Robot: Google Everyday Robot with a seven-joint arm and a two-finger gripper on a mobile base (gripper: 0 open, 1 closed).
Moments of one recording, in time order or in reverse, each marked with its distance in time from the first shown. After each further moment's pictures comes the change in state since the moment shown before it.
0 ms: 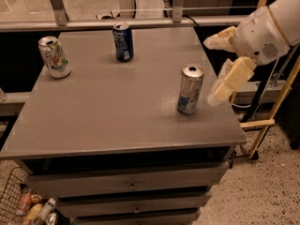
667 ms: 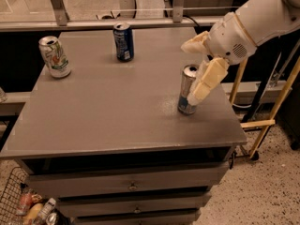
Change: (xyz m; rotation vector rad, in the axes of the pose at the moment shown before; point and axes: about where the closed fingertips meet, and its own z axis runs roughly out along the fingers) arm -0.015 -0.010 0.040 -0.091 -0.025 -0.028
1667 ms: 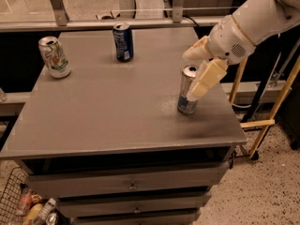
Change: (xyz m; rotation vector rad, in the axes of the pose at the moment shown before) arm 0.018 -0.013 0.008 -0.019 0.070 0.022
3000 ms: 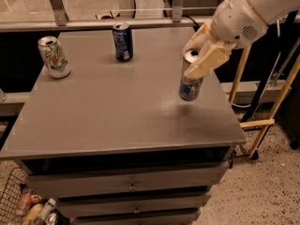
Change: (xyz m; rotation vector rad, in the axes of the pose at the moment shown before) arm -0.031 0.011 -0.037 0.041 0.015 -0.126
